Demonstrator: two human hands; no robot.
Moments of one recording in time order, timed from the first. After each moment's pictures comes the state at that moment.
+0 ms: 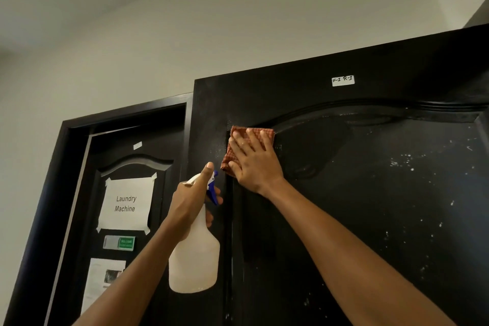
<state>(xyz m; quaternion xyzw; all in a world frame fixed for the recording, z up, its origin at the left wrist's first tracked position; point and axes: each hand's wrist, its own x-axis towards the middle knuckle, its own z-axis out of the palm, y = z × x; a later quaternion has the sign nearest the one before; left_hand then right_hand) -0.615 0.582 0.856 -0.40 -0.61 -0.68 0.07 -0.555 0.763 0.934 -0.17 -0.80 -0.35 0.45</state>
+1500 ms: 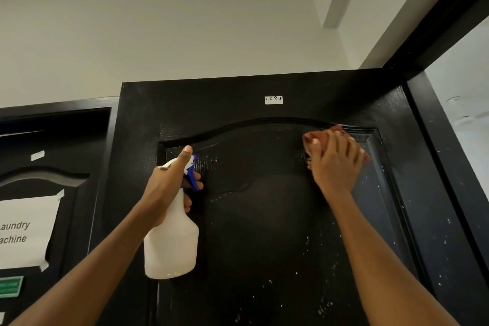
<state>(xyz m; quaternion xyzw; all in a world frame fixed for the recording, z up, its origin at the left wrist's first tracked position) -0.566 0.638 0.912 -0.50 -0.55 -0.67 0.00 -0.318 0.905 0.921 -0.42 -0.56 -0.14 0.70</state>
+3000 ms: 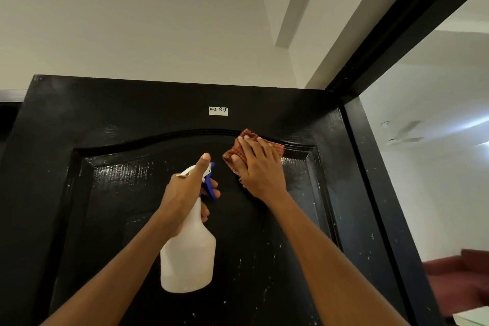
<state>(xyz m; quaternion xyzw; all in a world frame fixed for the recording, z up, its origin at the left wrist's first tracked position) -0.443 0.740 0.918 -0.59 -0.49 -0.65 -0.06 -0.306 0.909 0.950 -0.29 -0.69 -0.27 0.61</state>
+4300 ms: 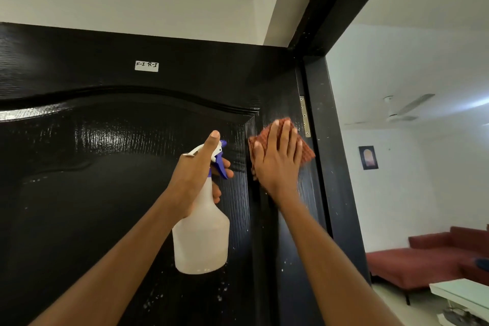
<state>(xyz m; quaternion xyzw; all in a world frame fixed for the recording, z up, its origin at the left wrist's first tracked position) -0.275 0.829 0.880 -0.59 -0.47 -0.65 -0.10 -0.155 1.009 0.877 -0.39 -0.66 -0.15 0.63</state>
